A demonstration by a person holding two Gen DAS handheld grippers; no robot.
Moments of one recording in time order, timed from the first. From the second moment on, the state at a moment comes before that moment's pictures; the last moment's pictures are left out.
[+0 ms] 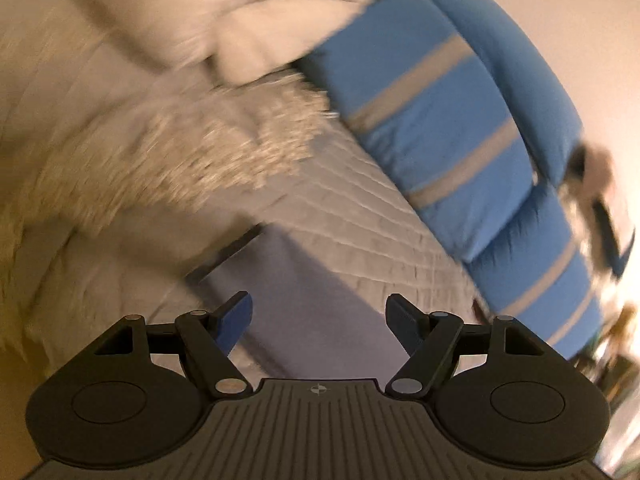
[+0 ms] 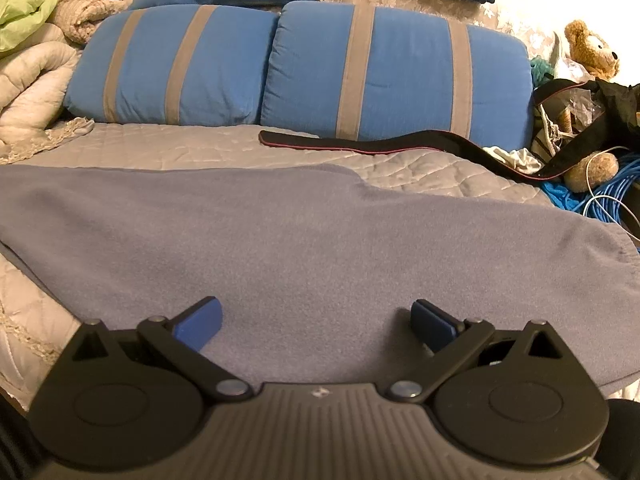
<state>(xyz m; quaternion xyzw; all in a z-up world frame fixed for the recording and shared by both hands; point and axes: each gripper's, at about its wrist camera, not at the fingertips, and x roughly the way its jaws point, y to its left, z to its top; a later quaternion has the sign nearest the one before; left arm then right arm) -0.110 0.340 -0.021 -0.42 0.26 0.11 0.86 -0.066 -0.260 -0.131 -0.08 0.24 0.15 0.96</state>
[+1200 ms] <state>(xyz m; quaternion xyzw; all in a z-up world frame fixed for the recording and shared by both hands) -0.083 0.205 0.143 -0.20 0.21 0.01 0.96 -0.065 -0.261 -0.129 -0.08 0.25 0.15 0.95</state>
